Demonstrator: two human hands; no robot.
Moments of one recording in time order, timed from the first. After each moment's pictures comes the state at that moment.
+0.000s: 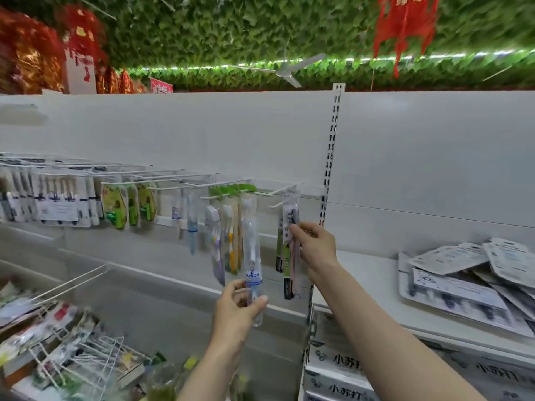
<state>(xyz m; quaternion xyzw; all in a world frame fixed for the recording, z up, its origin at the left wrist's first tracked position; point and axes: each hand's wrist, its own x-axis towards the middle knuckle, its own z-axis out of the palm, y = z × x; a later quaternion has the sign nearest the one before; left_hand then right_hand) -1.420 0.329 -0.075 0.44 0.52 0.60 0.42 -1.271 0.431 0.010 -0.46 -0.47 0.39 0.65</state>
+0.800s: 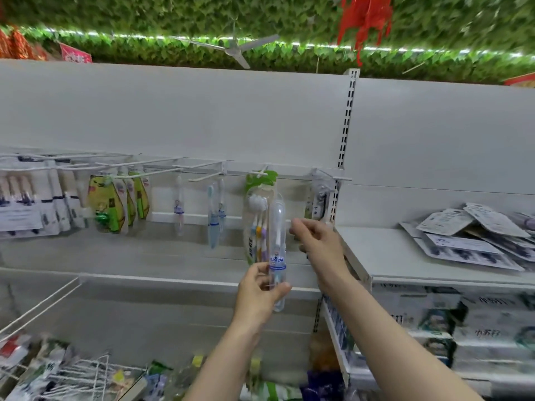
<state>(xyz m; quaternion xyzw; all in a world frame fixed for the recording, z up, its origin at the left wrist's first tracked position) -1.545 0.353 -0.068 0.55 0.42 0.51 0.51 -1.413 0.356 -0.002 -0.50 -0.51 0.27 0.64</state>
